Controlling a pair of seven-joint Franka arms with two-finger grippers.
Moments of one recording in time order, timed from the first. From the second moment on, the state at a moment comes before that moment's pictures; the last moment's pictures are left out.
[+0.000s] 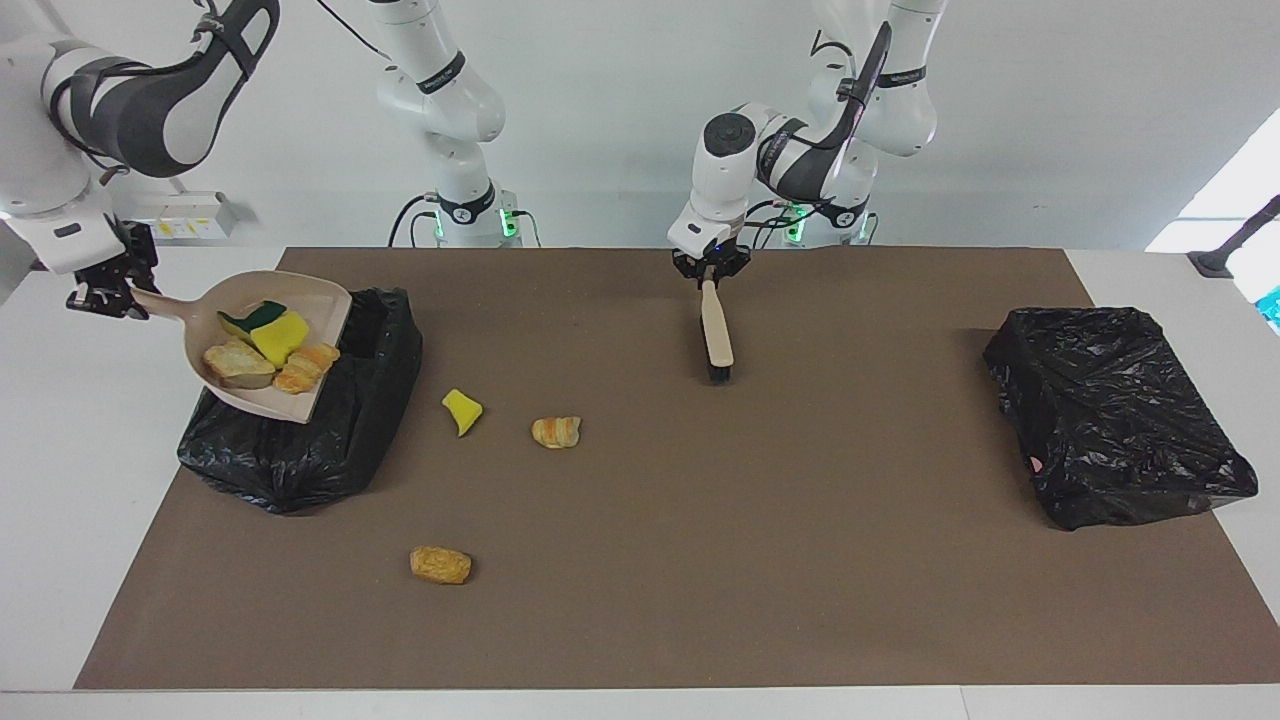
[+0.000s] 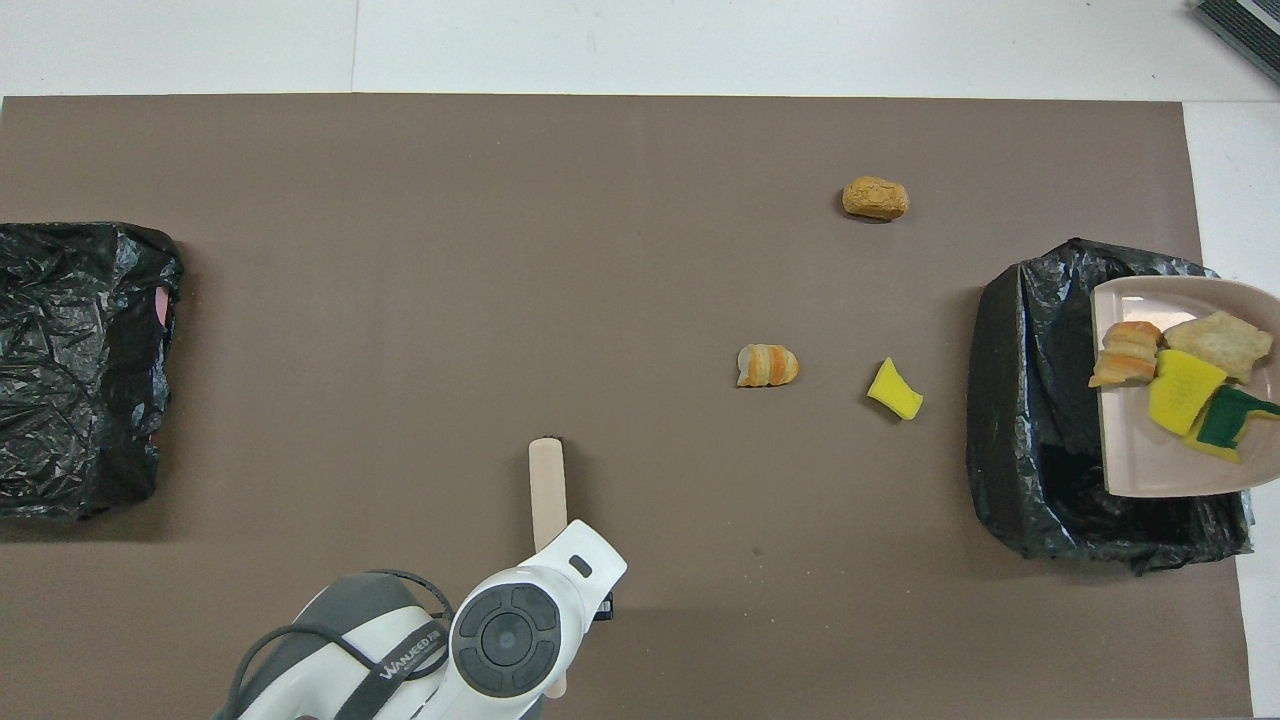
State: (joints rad) left arm -0.84 -0.14 -0.01 -2.46 -0.10 2.24 -0.76; right arm -0.41 0.12 0.00 -1.64 -0.27 1.74 -1.81
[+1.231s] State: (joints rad) left arm -0.68 -0.10 0.01 -2.37 -0.10 2.19 -0.69; right arm -0.23 0.07 0.01 -1.71 -0.62 1.65 -1.43
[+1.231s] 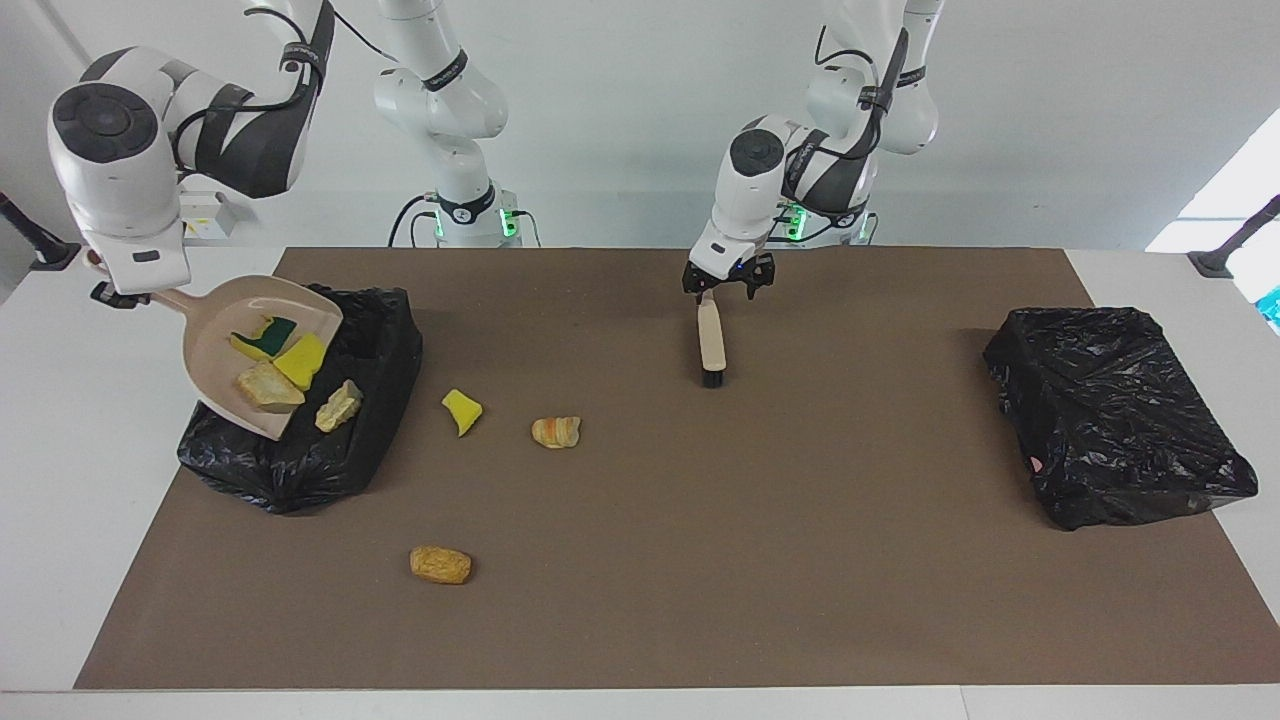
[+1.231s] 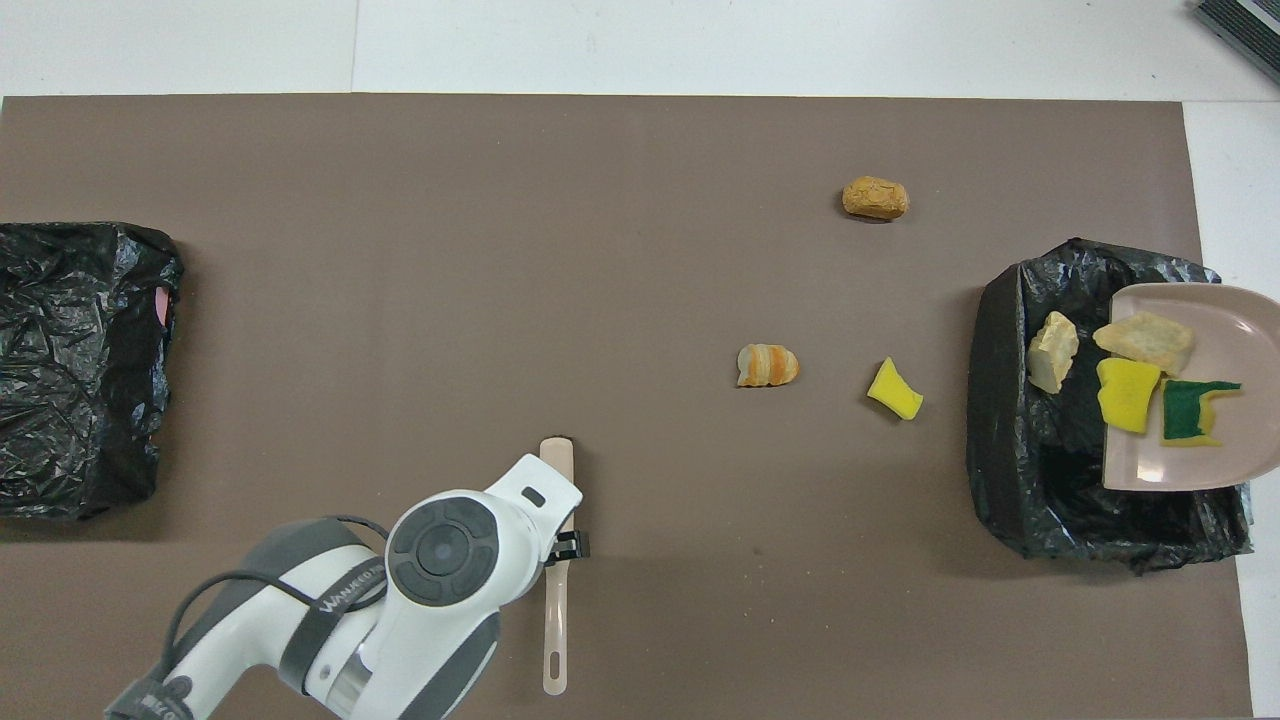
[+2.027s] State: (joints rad) left arm -0.17 -0.14 0.03 -2.31 -0.10 2.04 -0.14; right arm -0.11 0.02 0.01 -1.71 -0.86 1.55 -1.36
